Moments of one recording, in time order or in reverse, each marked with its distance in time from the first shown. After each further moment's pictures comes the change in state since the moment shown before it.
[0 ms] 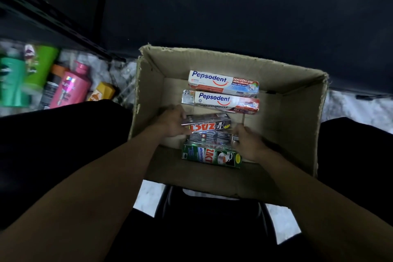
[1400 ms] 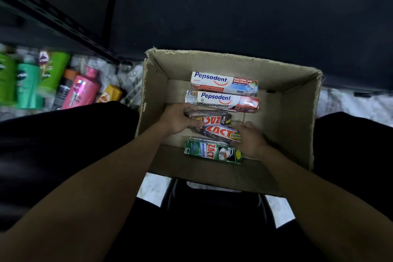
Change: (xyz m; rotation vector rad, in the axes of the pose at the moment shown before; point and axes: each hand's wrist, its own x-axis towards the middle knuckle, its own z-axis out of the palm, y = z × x) left_hand -0.040 0.037 -0.015 -0.337 0.034 0.049; right_hand -0.004 0.005 -0.001 -0.053 0.059 -0.059
